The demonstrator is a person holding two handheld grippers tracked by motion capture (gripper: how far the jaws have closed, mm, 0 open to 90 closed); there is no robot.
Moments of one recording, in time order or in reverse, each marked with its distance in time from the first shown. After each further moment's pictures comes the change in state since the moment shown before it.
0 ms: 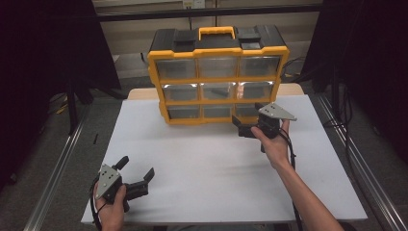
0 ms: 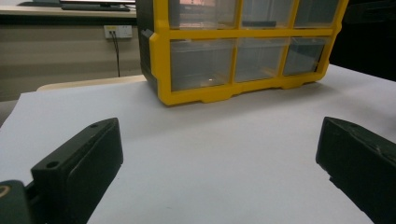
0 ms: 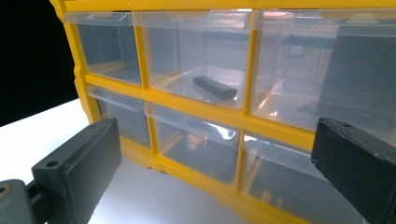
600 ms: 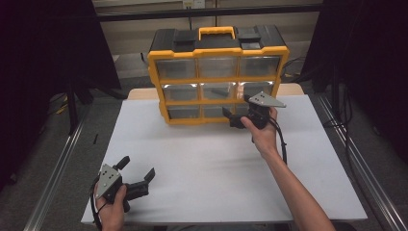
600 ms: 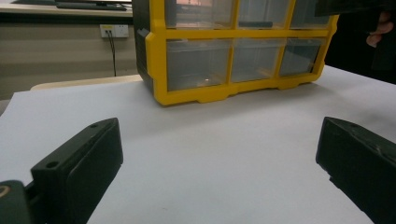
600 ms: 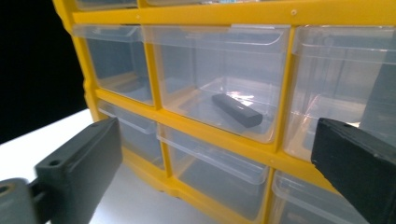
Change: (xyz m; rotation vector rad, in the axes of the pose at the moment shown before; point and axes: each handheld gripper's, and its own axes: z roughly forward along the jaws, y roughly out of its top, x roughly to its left) left arm -0.001 0.000 0.001 -0.005 -0.019 -0.009; right arm 0.002 0.016 0.036 0.005 0.078 0.028
